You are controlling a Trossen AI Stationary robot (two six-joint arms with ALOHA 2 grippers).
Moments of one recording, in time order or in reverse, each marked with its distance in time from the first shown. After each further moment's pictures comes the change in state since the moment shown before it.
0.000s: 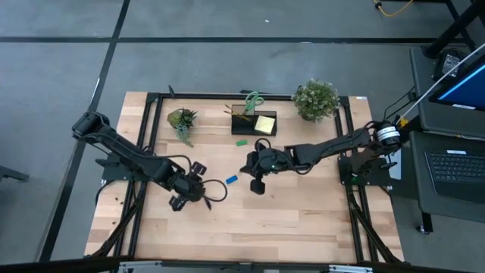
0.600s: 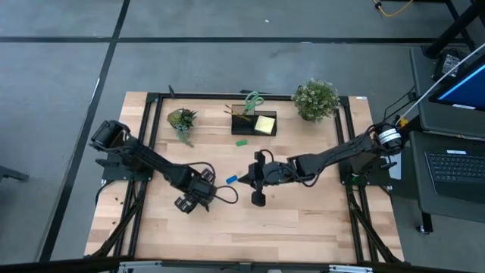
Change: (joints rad) left arm 0.077 0.277 0.001 0.110 0.160 0.172; right arm 0.122 0.000 0.001 0.095 0.099 0.026
